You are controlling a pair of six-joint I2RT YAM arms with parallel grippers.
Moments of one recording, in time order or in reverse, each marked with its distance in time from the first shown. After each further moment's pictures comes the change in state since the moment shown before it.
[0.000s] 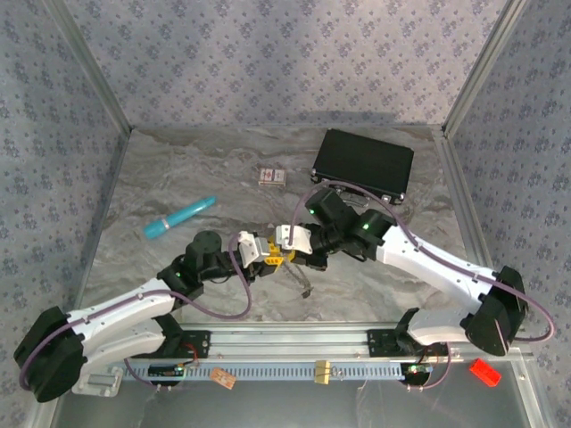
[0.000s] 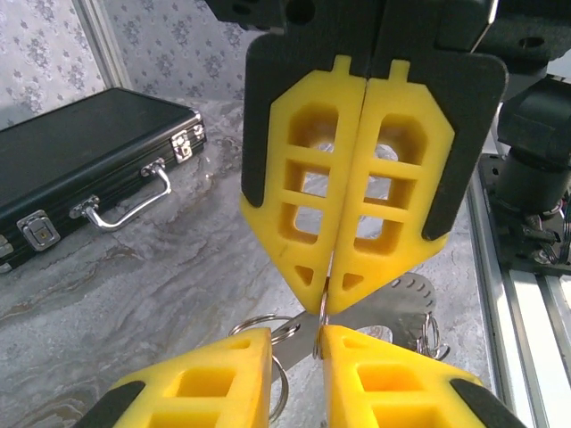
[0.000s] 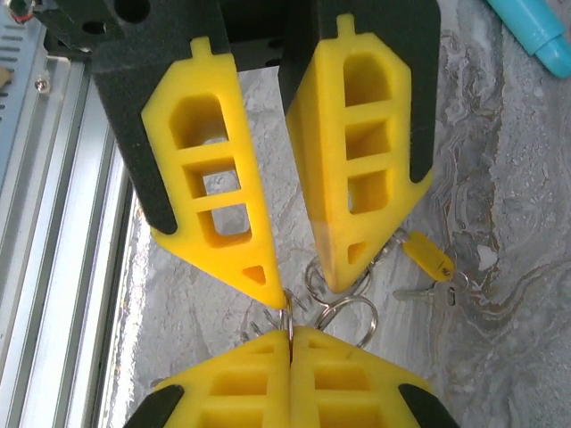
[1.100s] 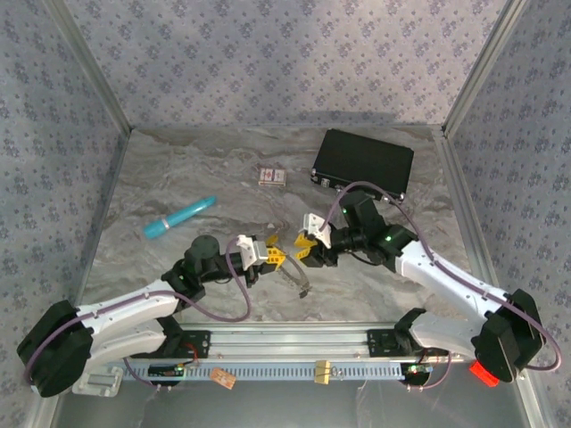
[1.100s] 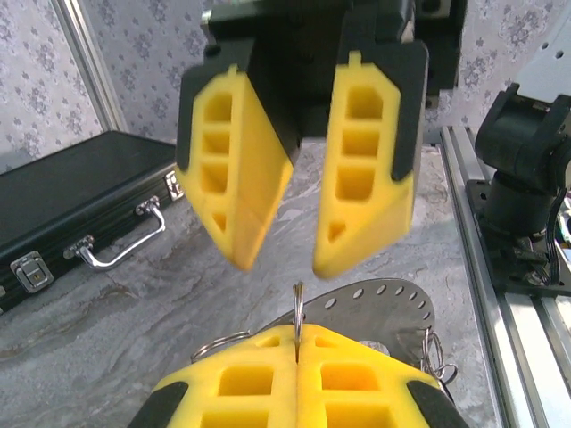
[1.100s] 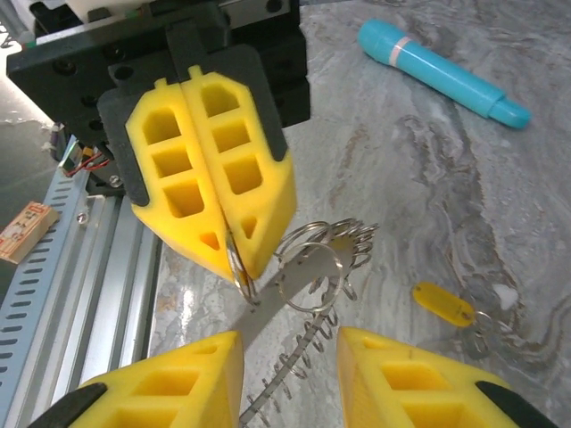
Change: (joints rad) left arm 0.000 0.035 -0.073 0.229 0.039 -0.025; right arm -0.204 -0.161 -0.324 0.419 -0.351 0.212
